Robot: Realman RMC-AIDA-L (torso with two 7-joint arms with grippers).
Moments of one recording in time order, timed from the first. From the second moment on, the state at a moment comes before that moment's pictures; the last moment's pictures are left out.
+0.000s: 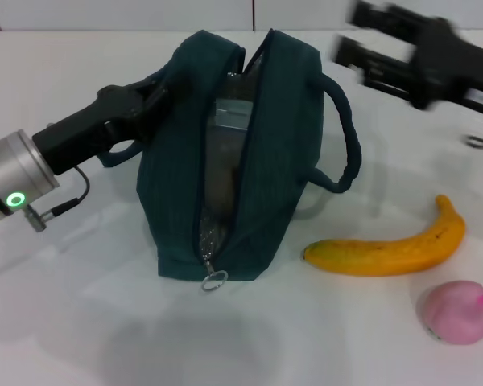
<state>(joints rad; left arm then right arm) -0.66 -2.08 2.84 -0.33 -0.70 1.66 -1.18 0.48 1.93 -1.50 -0.68 -0.83 -1.42 1.19</state>
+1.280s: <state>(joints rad) -0.67 -2.08 2.84 -0.33 -0.72 1.63 -1.16 0.69 2.01 -1.38 -1.23 -2.41 -1.66 2.00</state>
